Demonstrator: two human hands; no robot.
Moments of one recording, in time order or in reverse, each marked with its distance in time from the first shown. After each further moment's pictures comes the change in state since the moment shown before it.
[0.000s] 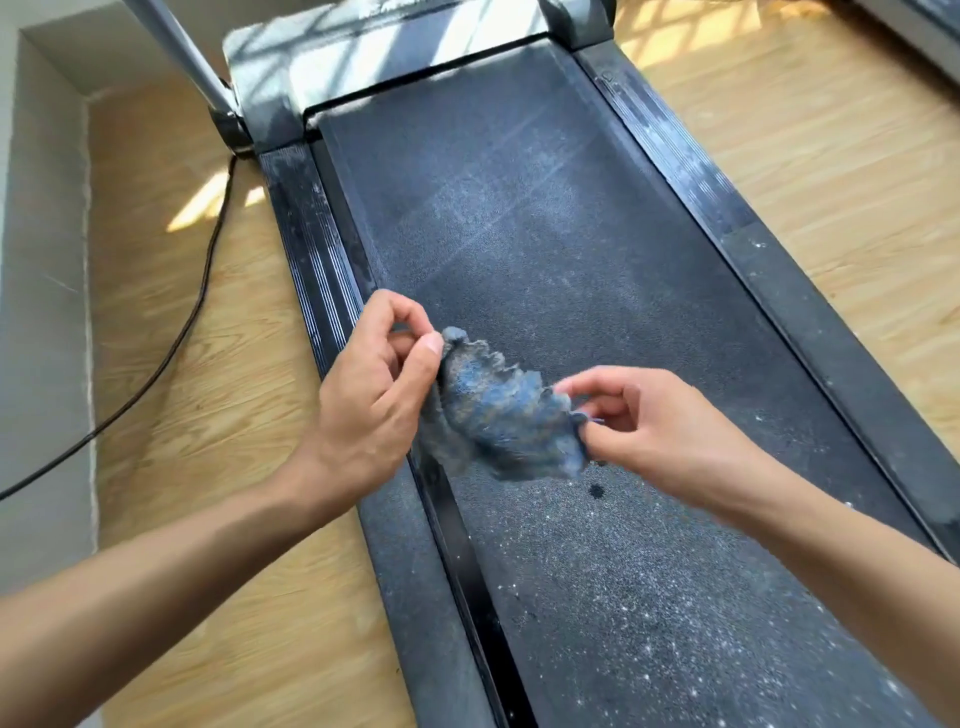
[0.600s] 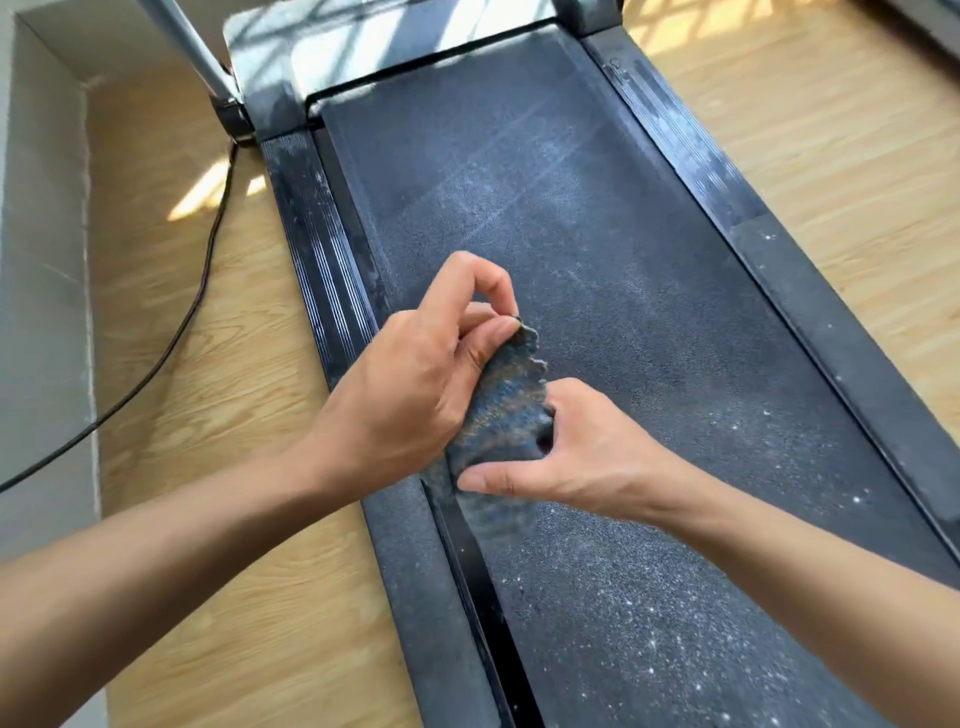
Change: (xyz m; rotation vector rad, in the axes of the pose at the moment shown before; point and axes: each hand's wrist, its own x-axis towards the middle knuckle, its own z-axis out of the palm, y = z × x) left_hand 0.010 0.031 0.005 0.234 -0.213 0.277; right_hand 0.016 -0.025 0.045 0.071 -0.198 -0.188
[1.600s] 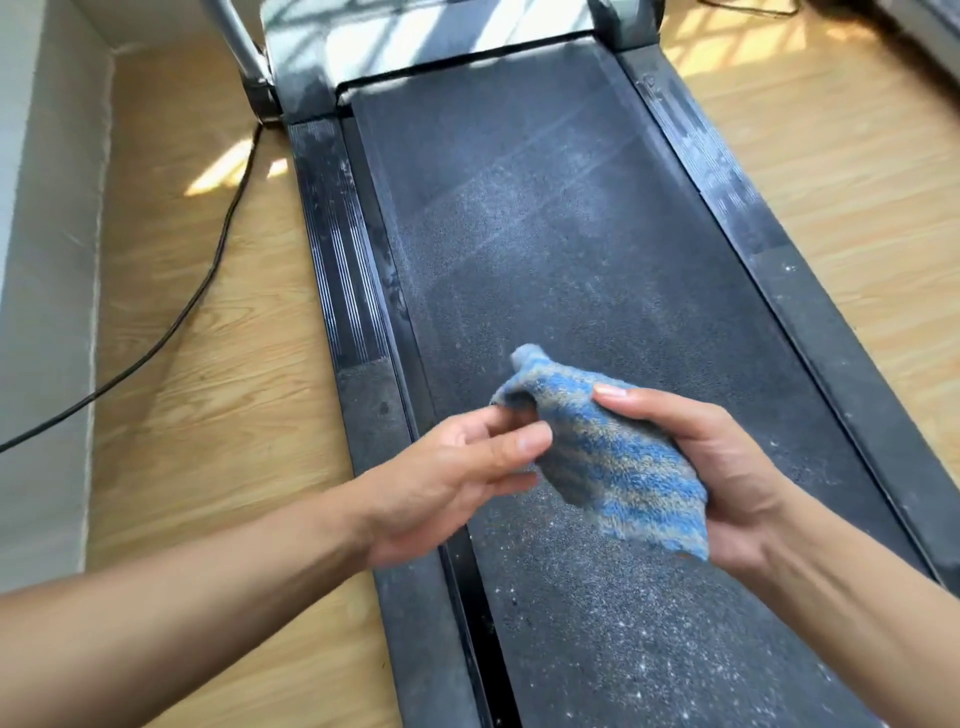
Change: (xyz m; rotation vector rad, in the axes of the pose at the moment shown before) left_hand -0.045 -0.023 0.044 -1.066 -0.289 -0.653; right_hand -0.025 -0.003 -0.031 1.061 -0.022 0.396
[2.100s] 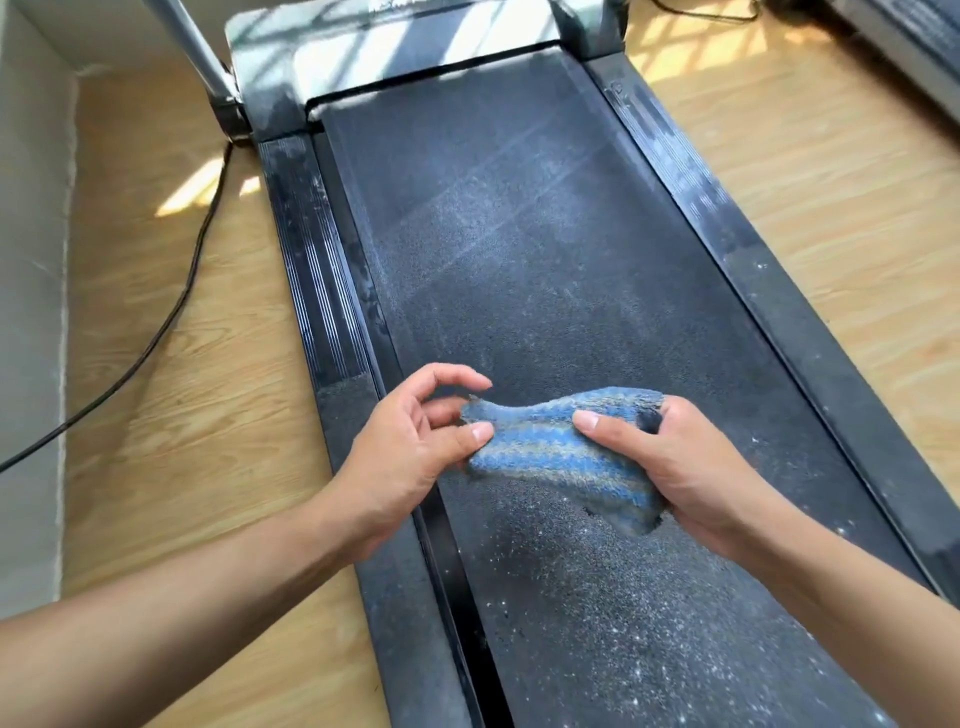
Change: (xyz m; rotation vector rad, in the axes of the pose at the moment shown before) left_hand 0.012 0.000 -0.020 0.202 0.380 0.225; right_hand 0.009 0.008 -0.037 -0.573 0.388 -0.224
